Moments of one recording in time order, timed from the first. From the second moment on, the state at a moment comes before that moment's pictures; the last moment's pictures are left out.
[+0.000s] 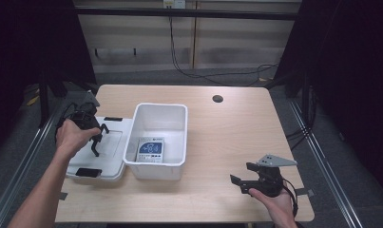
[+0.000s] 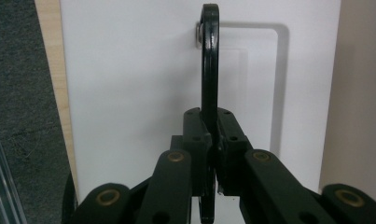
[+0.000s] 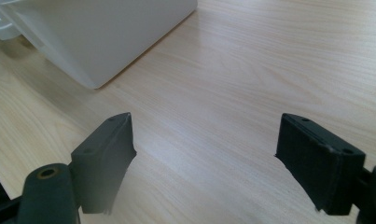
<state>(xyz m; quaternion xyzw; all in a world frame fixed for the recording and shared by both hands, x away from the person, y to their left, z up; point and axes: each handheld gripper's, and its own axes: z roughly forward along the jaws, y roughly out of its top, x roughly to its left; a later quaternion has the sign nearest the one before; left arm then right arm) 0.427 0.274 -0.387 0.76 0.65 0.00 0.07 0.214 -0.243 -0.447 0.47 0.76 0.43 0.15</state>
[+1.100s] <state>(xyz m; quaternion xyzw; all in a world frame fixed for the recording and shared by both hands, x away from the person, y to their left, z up) 0.411 0.298 -0.335 0.77 0.63 0.01 0.11 0.213 -0.243 -0.447 0.47 0.76 0.43 0.15</state>
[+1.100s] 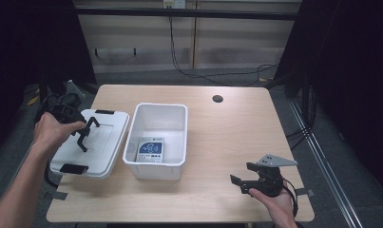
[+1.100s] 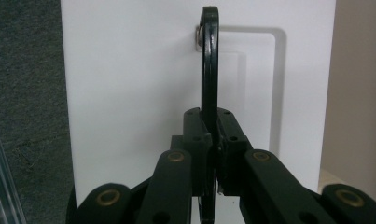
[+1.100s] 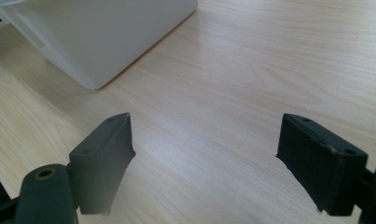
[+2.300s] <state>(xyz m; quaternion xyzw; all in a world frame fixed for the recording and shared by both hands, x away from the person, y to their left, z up) 0.403 0.280 -0.279 0.79 0.60 0.02 0.12 0.213 -0.243 -0.447 0.47 0.76 0.43 0.15</state>
